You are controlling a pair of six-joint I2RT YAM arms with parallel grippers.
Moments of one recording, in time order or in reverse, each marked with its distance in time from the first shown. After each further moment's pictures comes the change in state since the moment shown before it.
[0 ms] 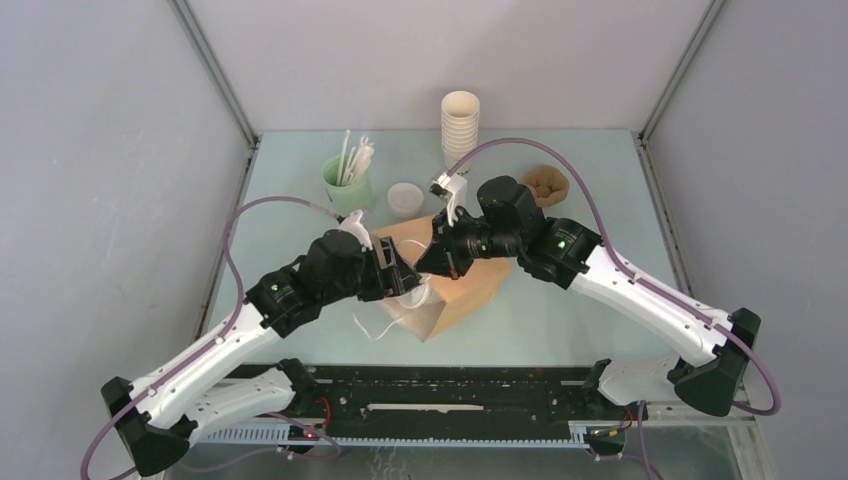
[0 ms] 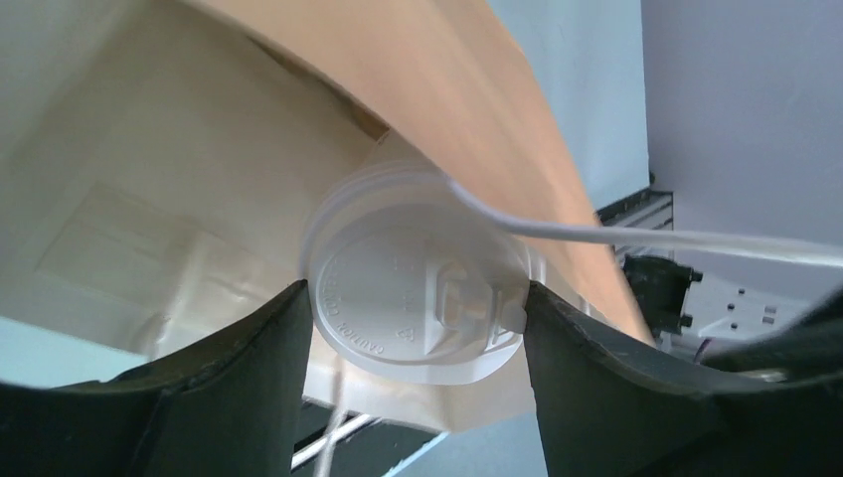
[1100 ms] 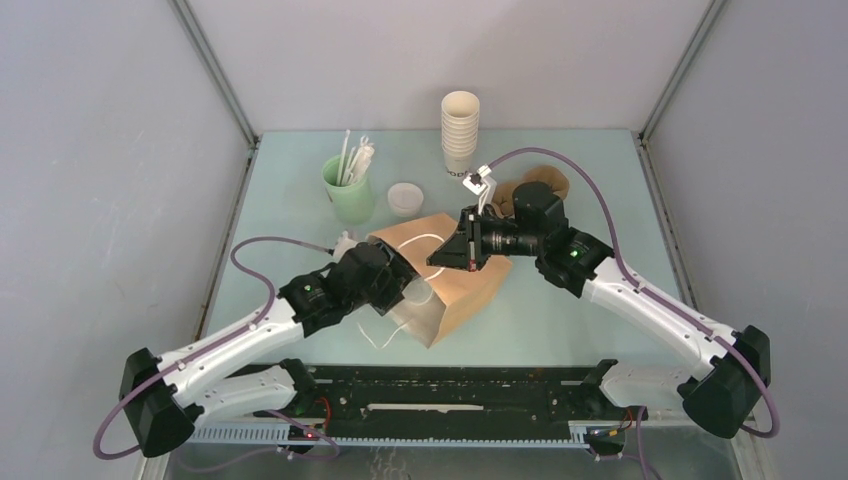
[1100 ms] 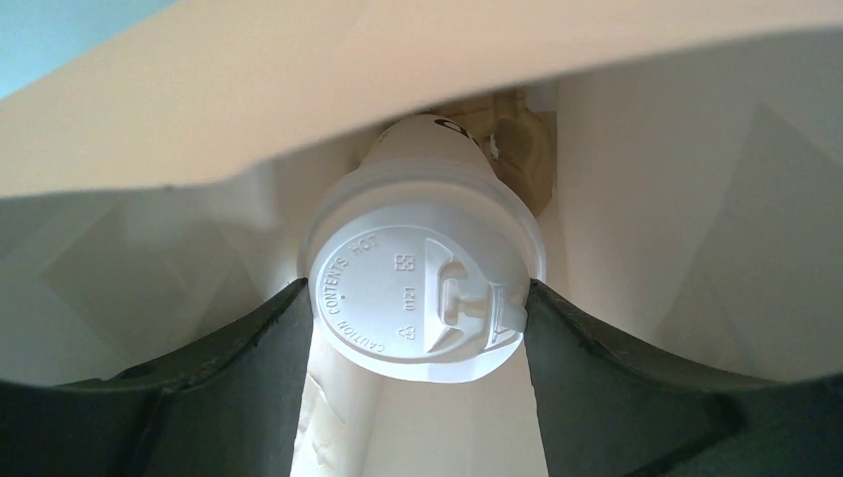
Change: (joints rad) left arm -0.069 0.094 -0.154 0.113 -0.249 -0.636; right arm -0.180 -0.113 -0.292 0.365 -0.217 0.296
